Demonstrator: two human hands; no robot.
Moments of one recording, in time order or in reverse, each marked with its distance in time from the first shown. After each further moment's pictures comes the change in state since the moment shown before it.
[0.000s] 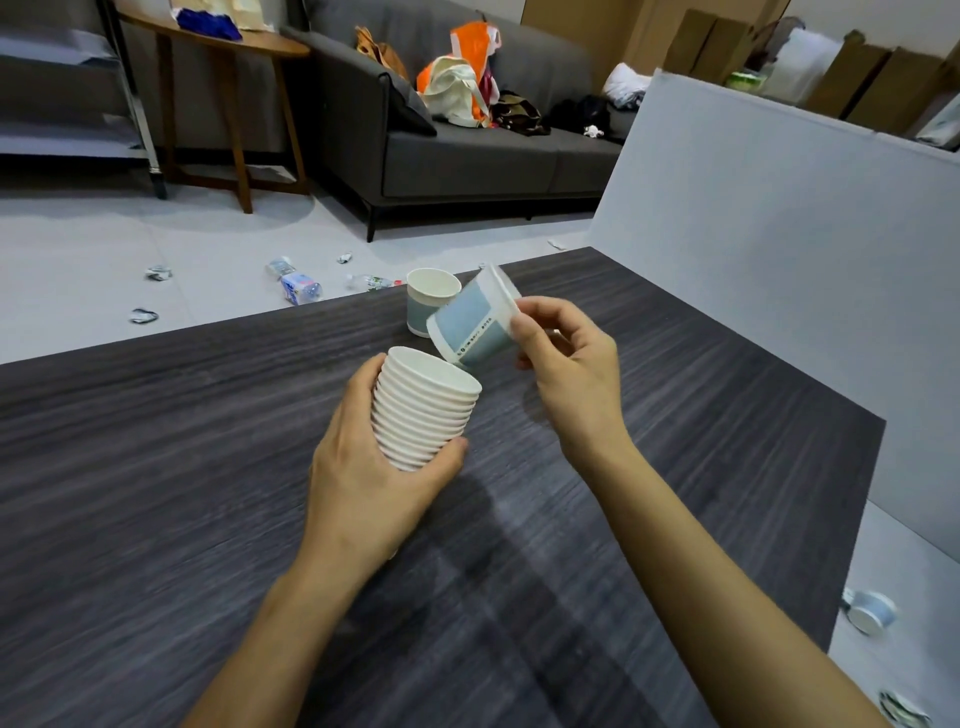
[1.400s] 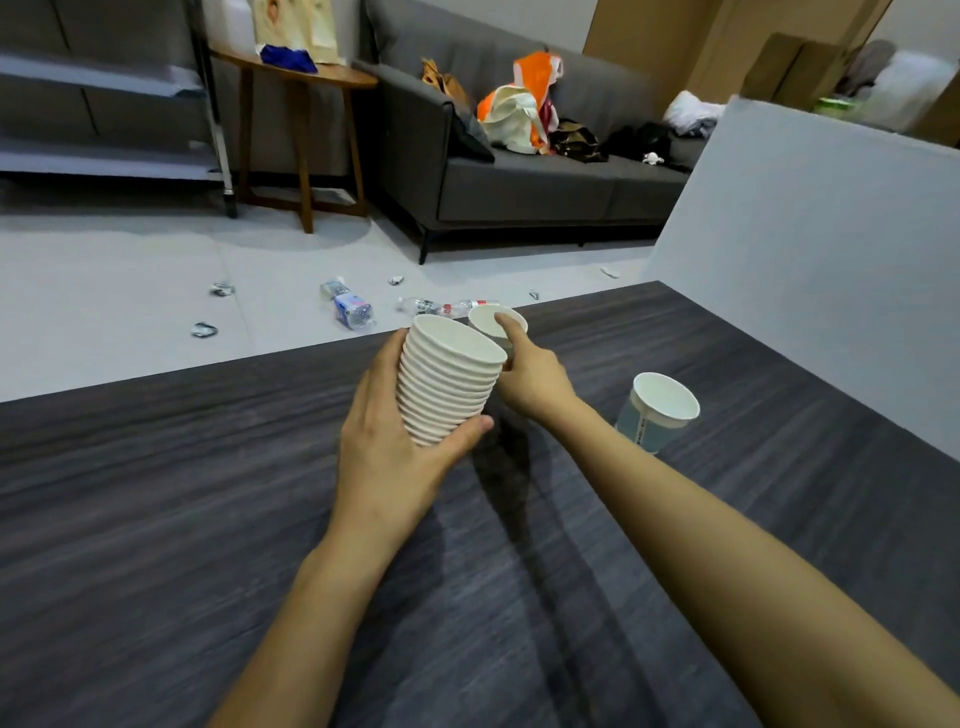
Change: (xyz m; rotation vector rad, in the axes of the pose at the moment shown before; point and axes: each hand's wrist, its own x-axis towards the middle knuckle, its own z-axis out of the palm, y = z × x) left_hand 0.077 -0.036 0.000 -0.008 0.133 0.073; right_hand 0.107 0.090 0.075 -0.799 -0.397 0.196
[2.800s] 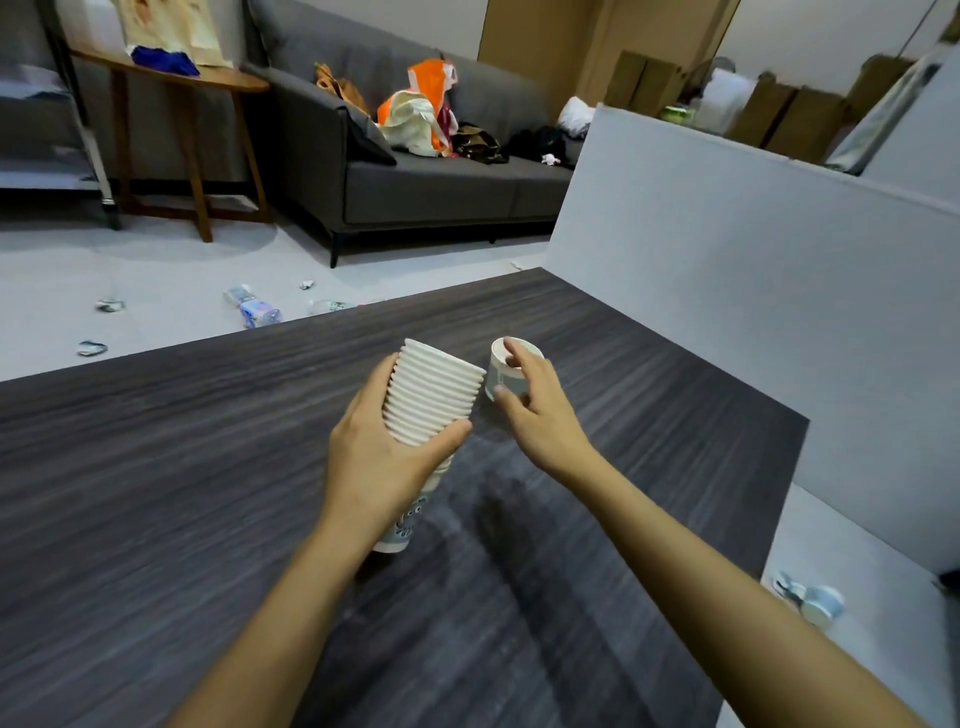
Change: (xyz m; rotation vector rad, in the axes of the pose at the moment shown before) left_hand -0.067 0.066 0.041 -0.065 -0.180 -0.075; right_hand -0.143 0.078 -0.073 0.260 0.212 -0.130
